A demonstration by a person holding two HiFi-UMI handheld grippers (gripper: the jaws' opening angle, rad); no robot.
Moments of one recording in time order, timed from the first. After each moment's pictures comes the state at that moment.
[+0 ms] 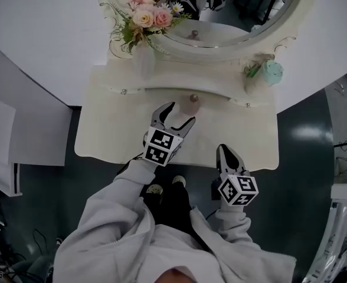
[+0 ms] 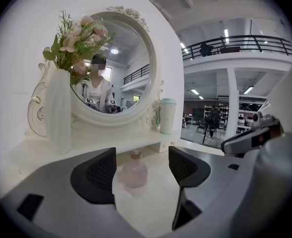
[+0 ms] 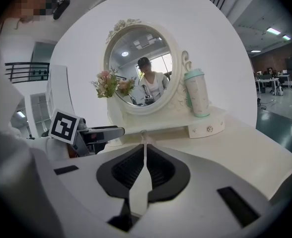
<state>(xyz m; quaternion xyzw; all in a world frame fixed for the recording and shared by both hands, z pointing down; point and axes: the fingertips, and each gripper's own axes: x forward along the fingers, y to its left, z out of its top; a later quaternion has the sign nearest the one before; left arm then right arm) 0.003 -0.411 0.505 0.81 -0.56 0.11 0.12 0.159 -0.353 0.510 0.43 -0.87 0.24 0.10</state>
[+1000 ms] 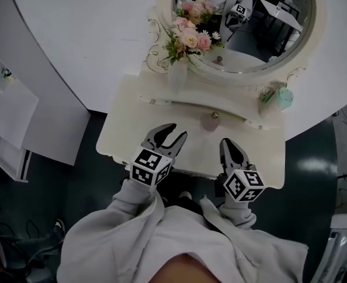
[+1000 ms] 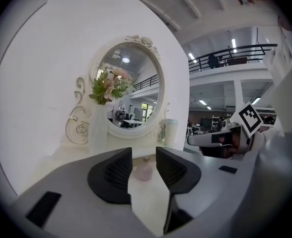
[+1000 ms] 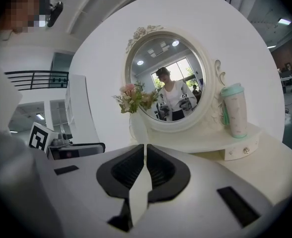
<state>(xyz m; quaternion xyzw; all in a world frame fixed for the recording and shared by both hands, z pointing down) -0.066 -0.313 0.421 0.79 -0.60 0.05 0.13 0.071 -0.356 0.423 0.34 -0.92 0.20 0.05</state>
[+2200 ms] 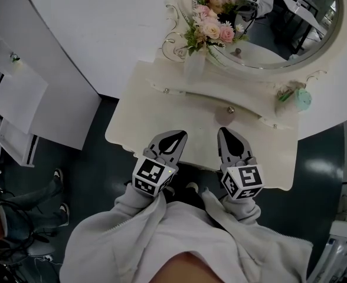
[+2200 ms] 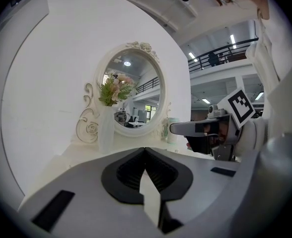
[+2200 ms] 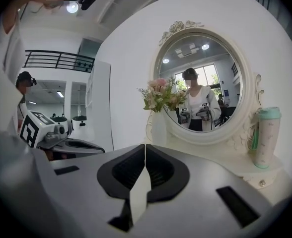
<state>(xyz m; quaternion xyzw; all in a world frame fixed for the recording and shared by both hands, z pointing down) -0.077 -0.275 0.431 0.77 -0.63 0.05 0.10 0.004 -0.337 0.406 0.26 -0.96 0.07 0.09</state>
